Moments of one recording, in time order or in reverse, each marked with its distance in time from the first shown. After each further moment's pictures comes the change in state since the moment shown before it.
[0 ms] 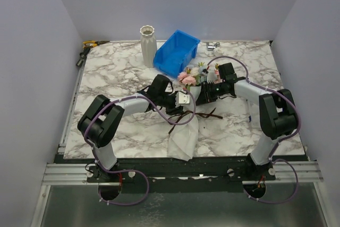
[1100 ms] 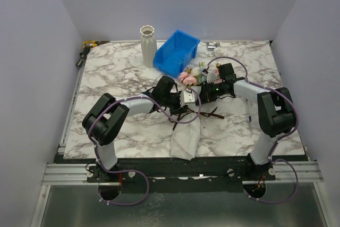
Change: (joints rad) left arm -0.044 0.048 0.025 0.027 -0.078 -0.099; right arm 0.001 0.026 0.000 0.027 0.008 0.000
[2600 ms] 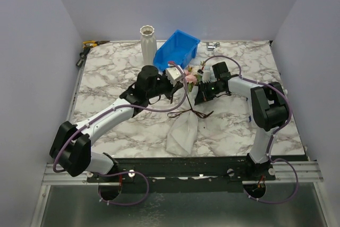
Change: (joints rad) left arm 0.006 -0.421 -0.035 0.077 -0.299 -0.443; right arm 0.019 0.119 0.095 -0.038 0.093 -0.080
